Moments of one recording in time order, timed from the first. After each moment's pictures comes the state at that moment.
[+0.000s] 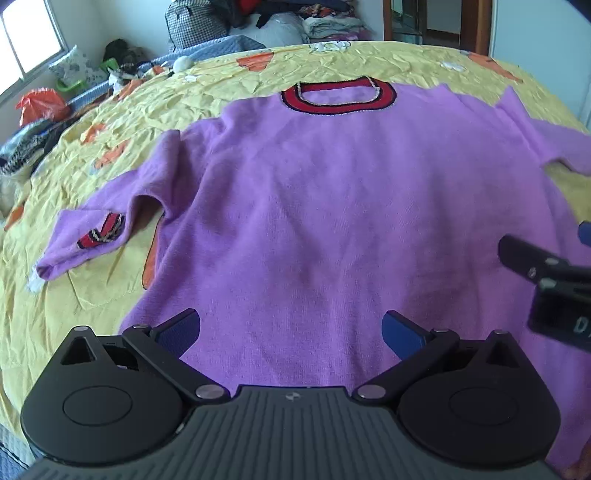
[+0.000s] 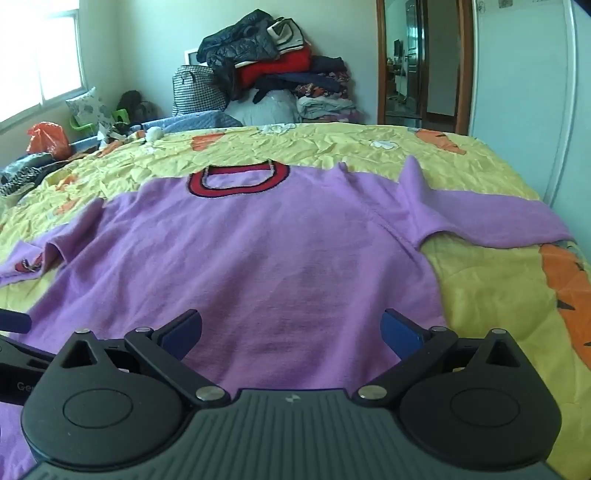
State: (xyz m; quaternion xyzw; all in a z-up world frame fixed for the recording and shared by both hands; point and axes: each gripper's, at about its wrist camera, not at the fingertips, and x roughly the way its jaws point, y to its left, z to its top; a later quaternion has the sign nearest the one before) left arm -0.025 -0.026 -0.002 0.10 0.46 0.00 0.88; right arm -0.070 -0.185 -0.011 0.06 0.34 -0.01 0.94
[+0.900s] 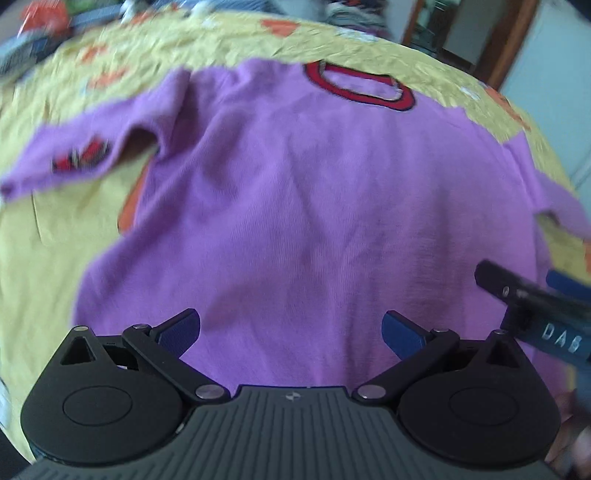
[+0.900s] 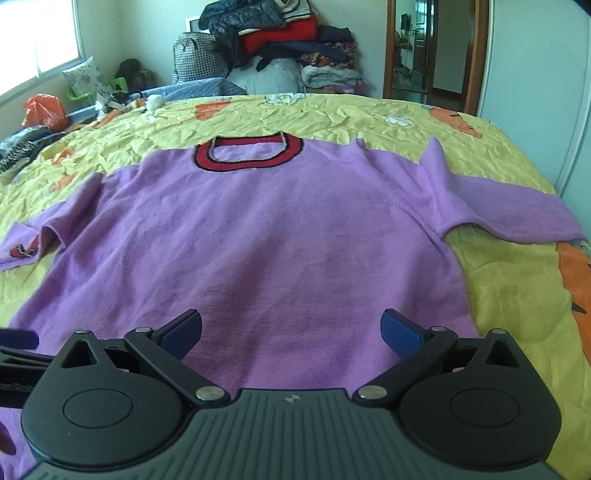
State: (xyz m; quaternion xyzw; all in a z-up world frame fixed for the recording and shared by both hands) left arm -0.016 0.016 -0.016 -0.06 0.50 -0.03 0.86; right arm -0.045 -0.166 -0.011 0.05 0.39 -0.02 0.92
